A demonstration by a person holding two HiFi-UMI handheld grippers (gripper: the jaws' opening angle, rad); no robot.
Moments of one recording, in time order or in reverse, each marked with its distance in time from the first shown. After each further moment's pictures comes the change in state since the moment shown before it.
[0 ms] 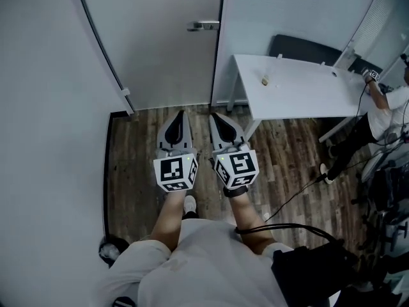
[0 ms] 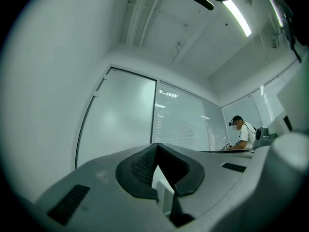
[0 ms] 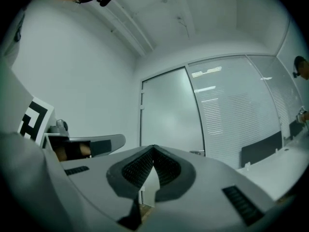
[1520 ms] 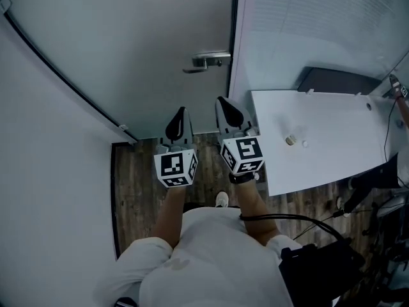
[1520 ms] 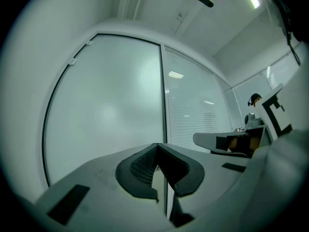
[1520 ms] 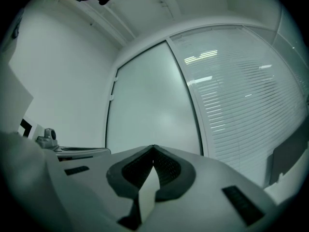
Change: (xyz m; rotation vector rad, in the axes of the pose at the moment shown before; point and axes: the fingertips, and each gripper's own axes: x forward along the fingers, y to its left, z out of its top) left arm 0.501 0.129 -0.139 0.083 0.115 0.008; right arm 0.450 -0.324 -0.049 0.051 -0.020 -0.004
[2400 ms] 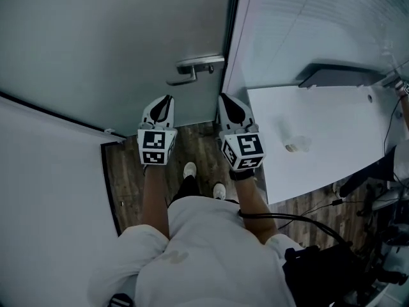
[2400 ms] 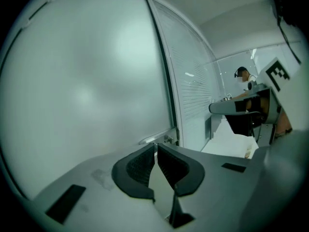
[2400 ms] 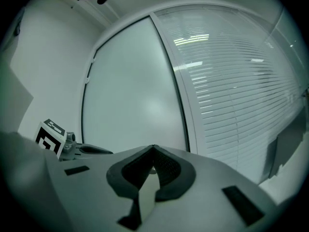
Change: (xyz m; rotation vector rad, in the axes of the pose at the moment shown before) left arm 0.198 0.073 -0.124 0.174 0.345 -0.240; right arm 0.128 -0.118 -0.076 0.057 0.166 -0.128
